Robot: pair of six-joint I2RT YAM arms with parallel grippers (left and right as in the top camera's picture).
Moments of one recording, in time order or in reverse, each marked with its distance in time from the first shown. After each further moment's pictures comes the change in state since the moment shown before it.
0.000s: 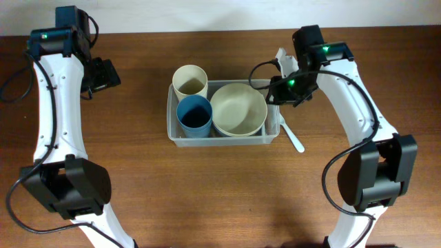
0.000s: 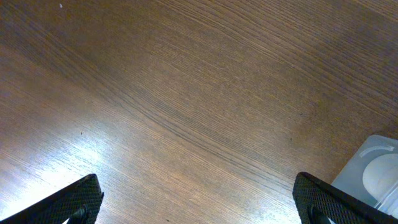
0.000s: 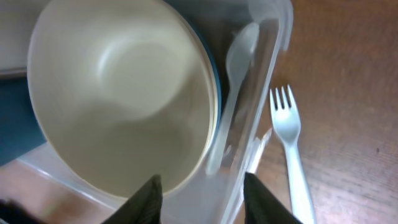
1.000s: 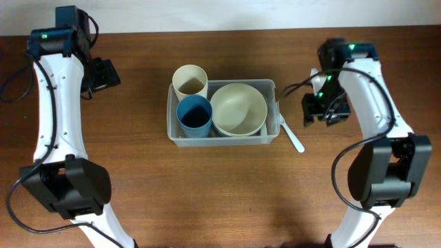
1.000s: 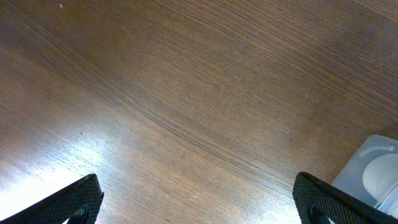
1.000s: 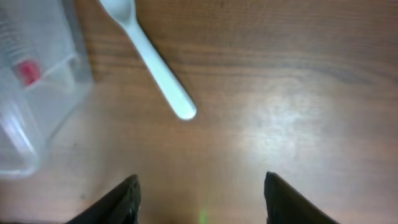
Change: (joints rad) left arm 0.000 0.000 0.000 0.000 0.000 0.000; right arm -0.133 0.003 -0.056 -0.253 0.320 -0.018
